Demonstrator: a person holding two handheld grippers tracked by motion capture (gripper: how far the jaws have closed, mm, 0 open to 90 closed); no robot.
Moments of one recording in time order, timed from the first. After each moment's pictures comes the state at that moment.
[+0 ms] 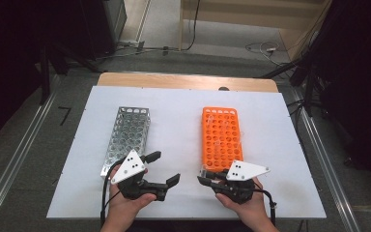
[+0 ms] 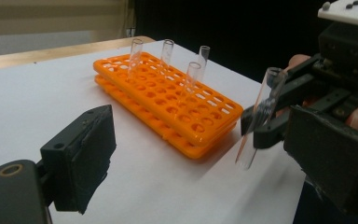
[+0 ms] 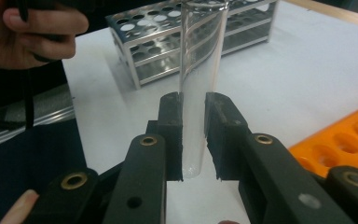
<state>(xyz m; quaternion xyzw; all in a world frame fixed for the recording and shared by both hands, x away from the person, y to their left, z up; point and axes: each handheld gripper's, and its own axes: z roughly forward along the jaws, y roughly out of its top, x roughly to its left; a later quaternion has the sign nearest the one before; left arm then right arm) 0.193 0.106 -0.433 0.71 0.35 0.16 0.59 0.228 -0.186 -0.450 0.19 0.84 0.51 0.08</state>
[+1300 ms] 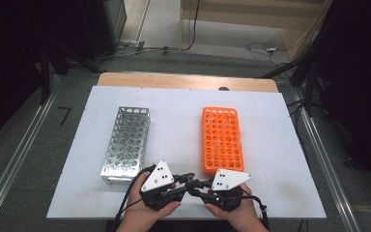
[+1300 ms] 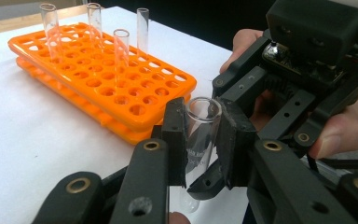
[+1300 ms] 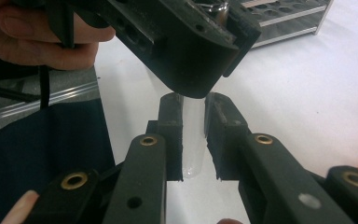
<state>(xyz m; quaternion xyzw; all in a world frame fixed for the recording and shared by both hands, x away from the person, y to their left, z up) 0.185 0.058 -0.438 0.77 0.29 0.11 0.55 0.215 -0.161 -0.458 0.14 0.86 0.48 0.06</state>
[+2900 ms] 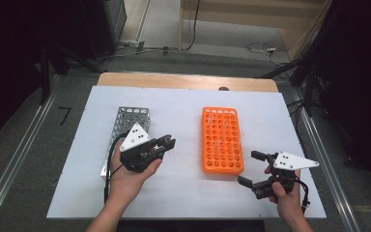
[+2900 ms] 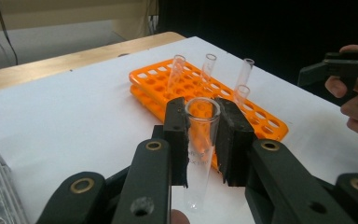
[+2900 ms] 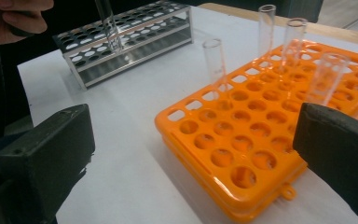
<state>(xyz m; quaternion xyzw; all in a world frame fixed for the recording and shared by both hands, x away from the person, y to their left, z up) 0.247 0.108 -0.400 0.73 0.37 0.18 0.54 0.257 -0.293 -0.445 0.26 0.80 0.53 0.11</state>
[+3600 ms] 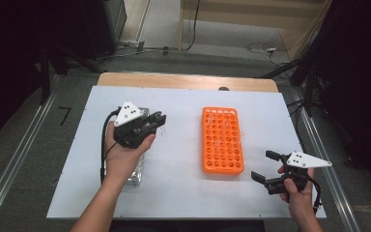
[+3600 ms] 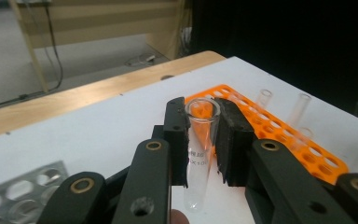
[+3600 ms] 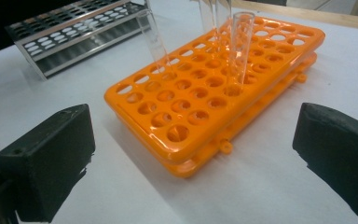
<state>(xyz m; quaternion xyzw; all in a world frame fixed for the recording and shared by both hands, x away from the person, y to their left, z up) 0.287 0.134 -0.371 0.70 0.41 0.24 0.54 0.267 -0.331 -0.458 0.31 0.79 0.51 0.13</state>
